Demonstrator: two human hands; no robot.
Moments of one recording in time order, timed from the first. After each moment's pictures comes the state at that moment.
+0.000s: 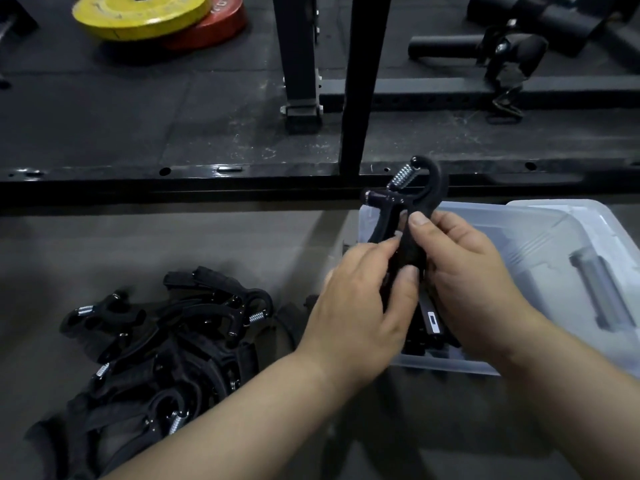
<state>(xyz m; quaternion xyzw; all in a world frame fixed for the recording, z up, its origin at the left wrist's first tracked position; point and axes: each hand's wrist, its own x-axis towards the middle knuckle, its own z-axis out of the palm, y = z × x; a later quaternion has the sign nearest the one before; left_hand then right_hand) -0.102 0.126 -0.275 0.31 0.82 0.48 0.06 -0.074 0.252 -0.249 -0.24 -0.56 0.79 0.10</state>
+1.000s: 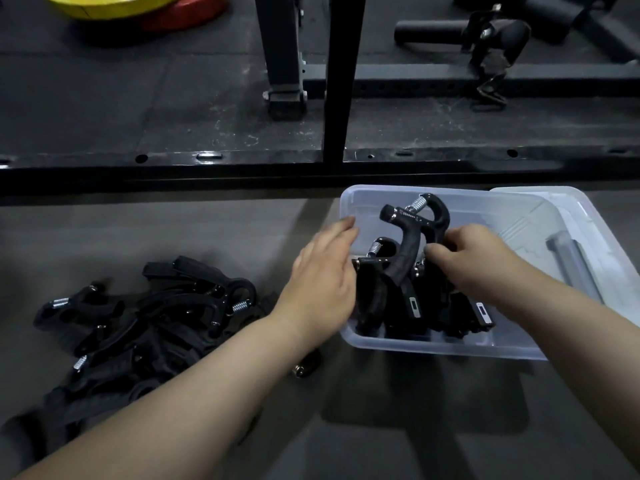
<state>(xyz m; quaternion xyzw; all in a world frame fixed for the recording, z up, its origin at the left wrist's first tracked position) -0.133 0.127 -0.321 0.31 0.86 0.39 0.12 -0.065 0.327 -0.277 -0.32 -0.90 0.29 -0.08</state>
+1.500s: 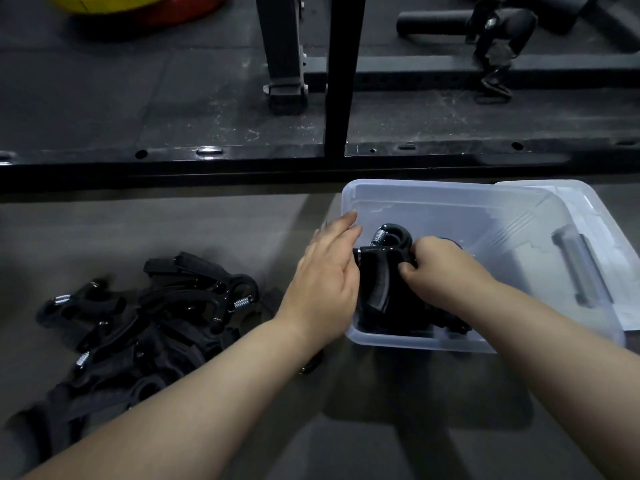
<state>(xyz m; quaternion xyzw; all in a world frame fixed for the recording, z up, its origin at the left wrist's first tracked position) -0.128 0.128 -0.335 0.31 0.84 0.43 0.10 -0.078 0.301 -0.304 -0.27 -0.94 0.16 -0.15</state>
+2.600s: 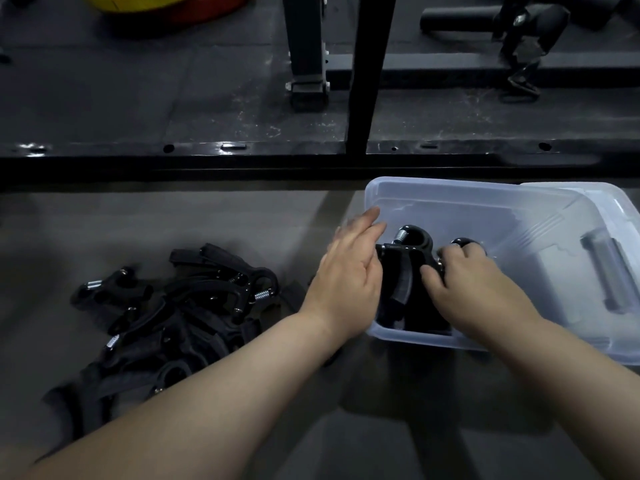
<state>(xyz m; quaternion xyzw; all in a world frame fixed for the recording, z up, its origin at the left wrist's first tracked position) -0.128 0.126 -0.342 0.31 0.83 0.45 0.09 -0.050 0.287 -0.308 -0.28 -0.95 0.12 -0.11</state>
